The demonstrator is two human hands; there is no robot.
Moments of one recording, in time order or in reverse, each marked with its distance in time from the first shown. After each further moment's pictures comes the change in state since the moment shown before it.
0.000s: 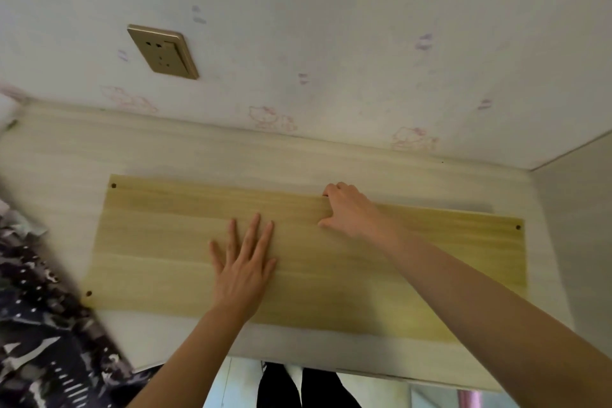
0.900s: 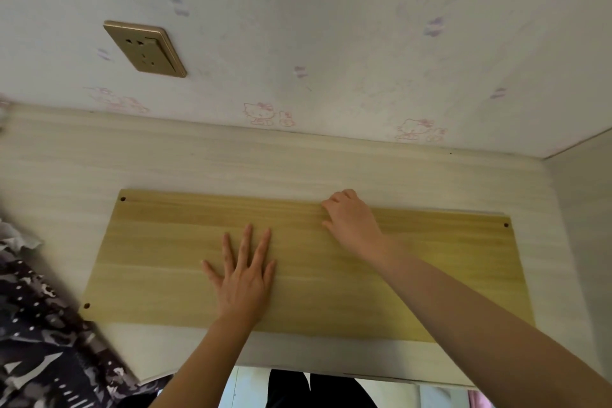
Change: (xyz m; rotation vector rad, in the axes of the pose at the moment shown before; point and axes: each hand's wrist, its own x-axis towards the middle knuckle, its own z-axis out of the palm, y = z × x) left_hand 0.005 -0.006 0.027 -0.058 -0.089 -0.148; right_hand 0.012 0.012 0.046 -0.089 0.114 -0.073
